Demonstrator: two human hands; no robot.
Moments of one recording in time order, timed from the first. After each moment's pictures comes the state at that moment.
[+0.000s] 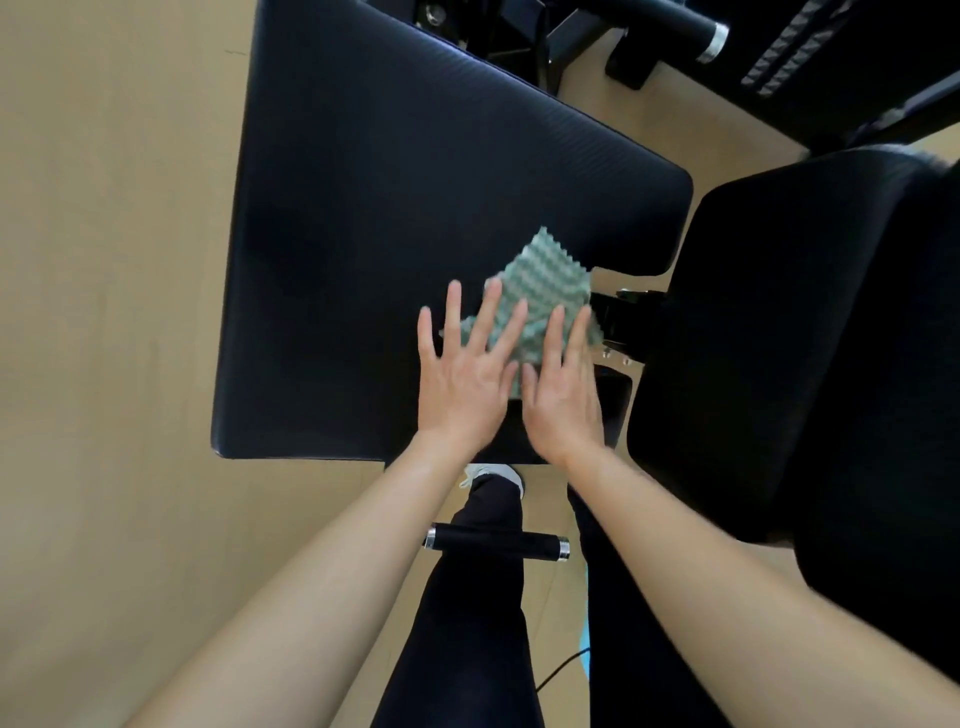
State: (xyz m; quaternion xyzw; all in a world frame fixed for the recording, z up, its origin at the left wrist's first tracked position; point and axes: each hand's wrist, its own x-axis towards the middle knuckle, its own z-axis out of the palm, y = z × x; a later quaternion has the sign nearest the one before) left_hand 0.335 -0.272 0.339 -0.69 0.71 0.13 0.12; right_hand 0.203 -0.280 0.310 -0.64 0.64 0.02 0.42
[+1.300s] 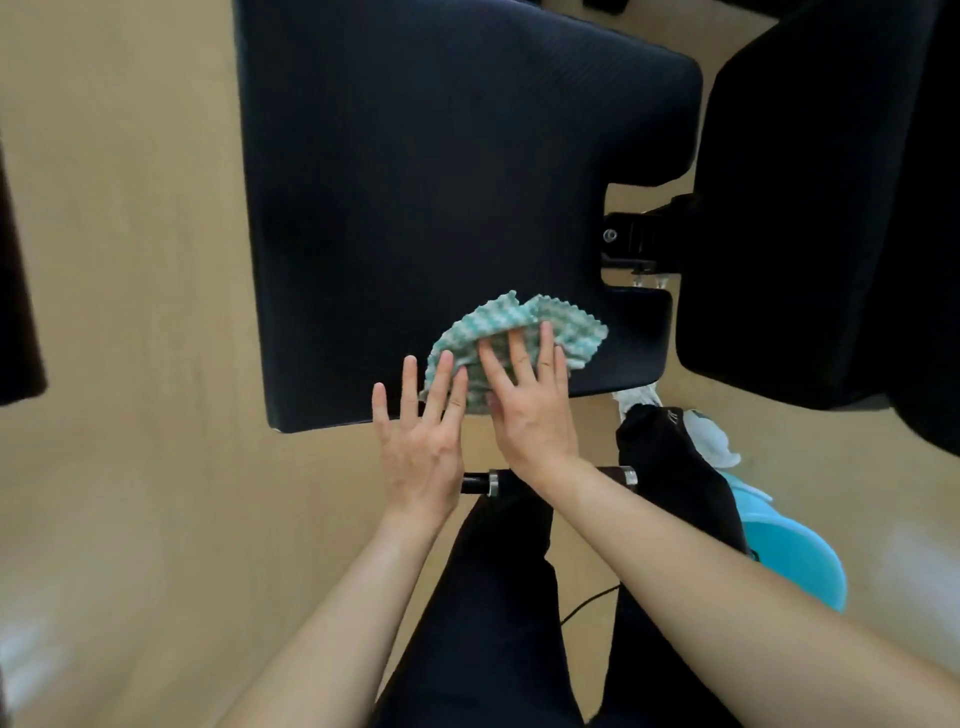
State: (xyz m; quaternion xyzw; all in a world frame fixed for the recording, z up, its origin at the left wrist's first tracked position) left_hand 0.415 -0.131 0.365 -0.67 0.73 0.04 0.13; right_hand 0.270 -0.171 0.319 -0.74 0.59 -0.08 0.32
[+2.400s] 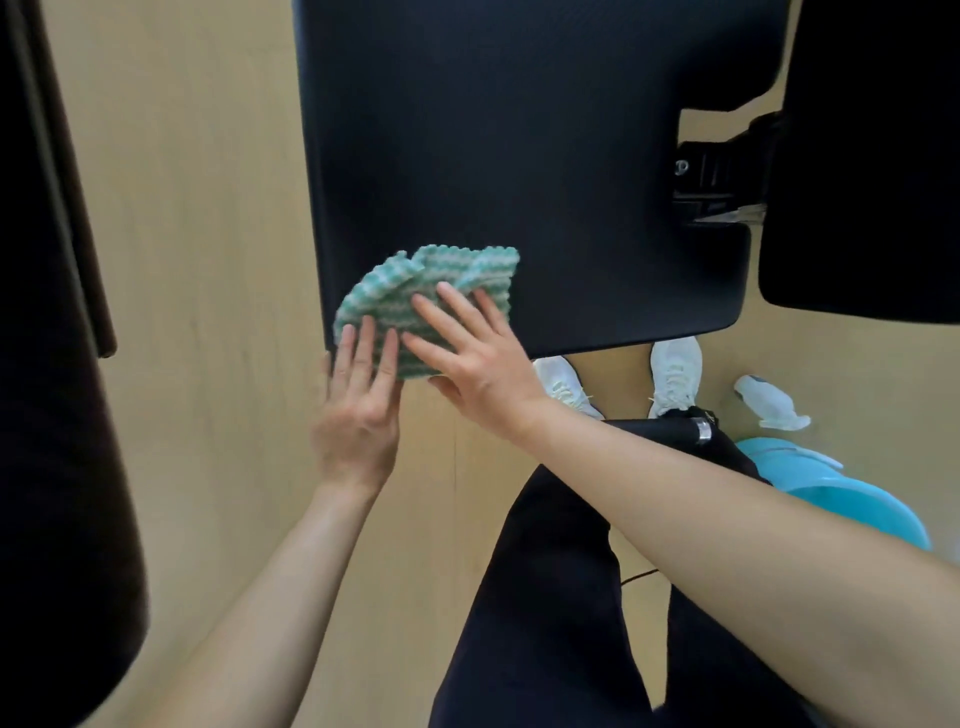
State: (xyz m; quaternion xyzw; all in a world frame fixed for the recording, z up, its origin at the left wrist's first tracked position) left_hand 0.551 -0.111 0.393 -0.68 0.73 0.01 0.06; right_hand 0.369 -0.173 0.334 -0.83 0.42 -0.23 0.28
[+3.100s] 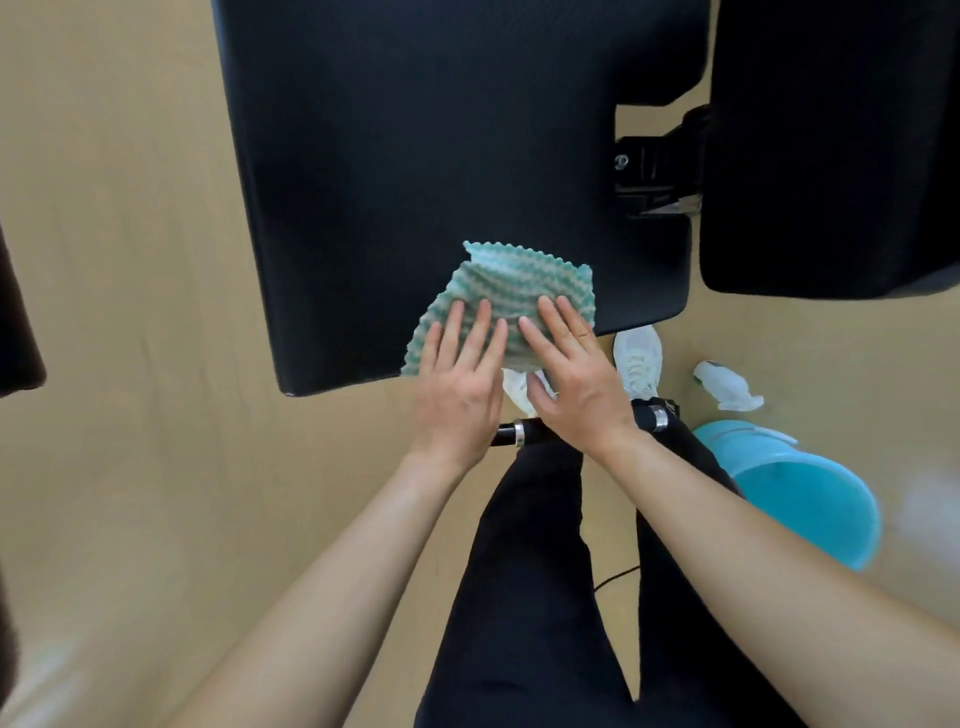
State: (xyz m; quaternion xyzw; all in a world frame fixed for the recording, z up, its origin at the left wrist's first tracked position) left_hand 0.424 -0.134 0.352 -0.60 0.79 0.15 0.03; right_hand 0.248 -0.127 0.306 -0.70 0.59 -0.18 0.36
